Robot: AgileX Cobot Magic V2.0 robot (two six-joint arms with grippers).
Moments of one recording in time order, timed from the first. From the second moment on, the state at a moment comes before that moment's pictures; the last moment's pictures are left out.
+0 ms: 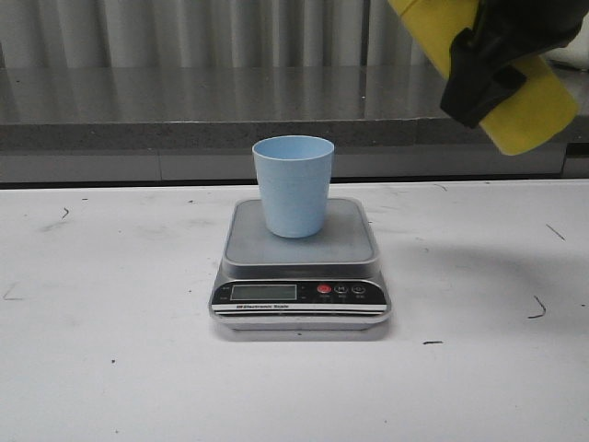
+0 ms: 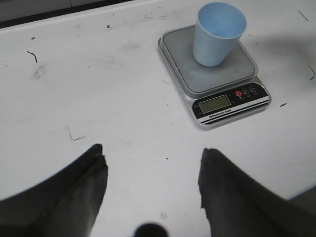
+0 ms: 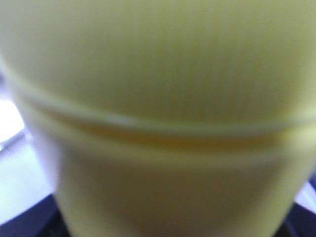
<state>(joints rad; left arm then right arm) -0.44 0.76 -0.85 -0.01 0.85 -0.06 0.31 1.53 -1.17 -0.13 0.51 -0.45</state>
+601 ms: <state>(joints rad) -0.44 0.76 -0.85 -0.01 0.85 -0.06 0.48 1.69 -1.23 -1.01 0.62 -0.45</state>
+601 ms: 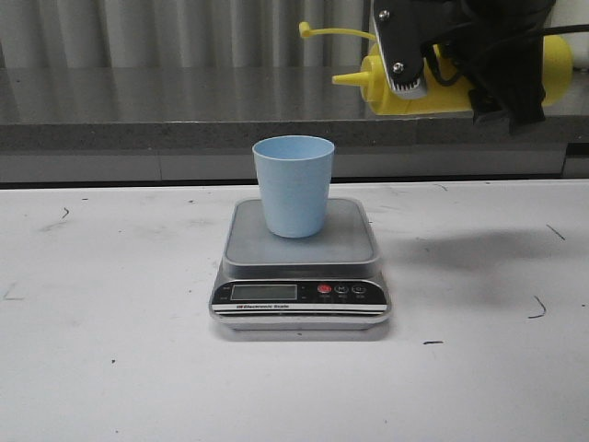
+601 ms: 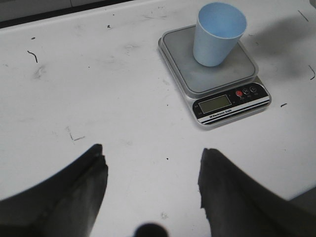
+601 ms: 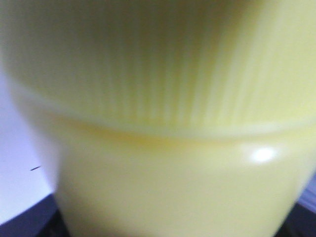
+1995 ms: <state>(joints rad) -0.44 0.76 -0.85 -0.01 0.85 -0.06 0.53 1.71 -1.23 -1.33 0.63 -0.20</state>
